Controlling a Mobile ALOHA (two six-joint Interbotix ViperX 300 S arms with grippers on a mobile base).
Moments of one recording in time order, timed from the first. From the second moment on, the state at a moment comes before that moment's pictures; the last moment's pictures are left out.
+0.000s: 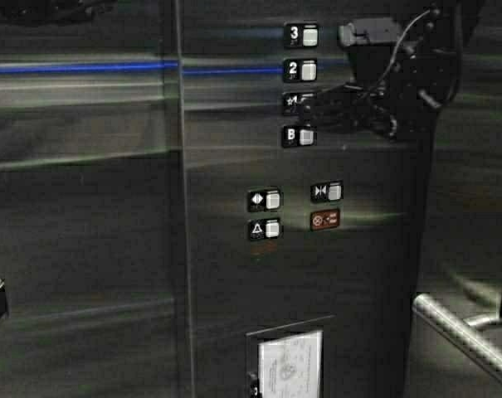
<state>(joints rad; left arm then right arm) -0.26 -0.43 1.14 0.17 -0.73 -0.26 0.35 0.54 0.56 -0.05 -1.10 -0.03</state>
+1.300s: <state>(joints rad) -0.26 -0.44 1.14 0.17 -0.73 -0.31 0.36 0.28 0.82 0.00 -0.96 0.02</state>
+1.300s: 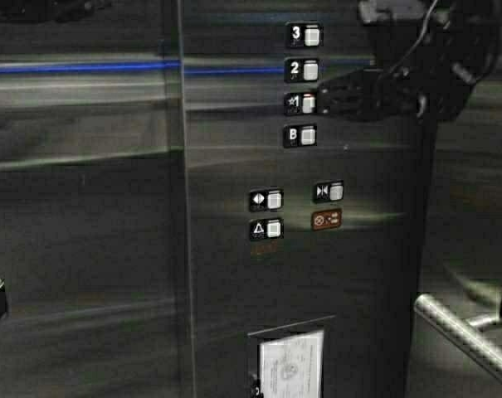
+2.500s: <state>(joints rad) -0.26 -0.35 1.11 0.17 -0.68 -0.19 0.39 -0.40 0.86 0.07 -0.13 0.12</state>
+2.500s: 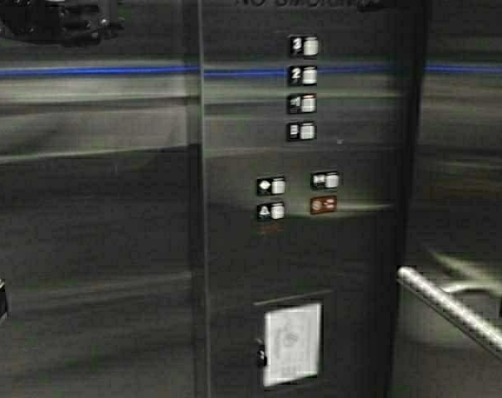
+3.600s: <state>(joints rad) -0.26 -0.33 1.13 0.17 -0.68 -0.18 0.38 -0.36 0.82 0.04 -0.22 0.06</state>
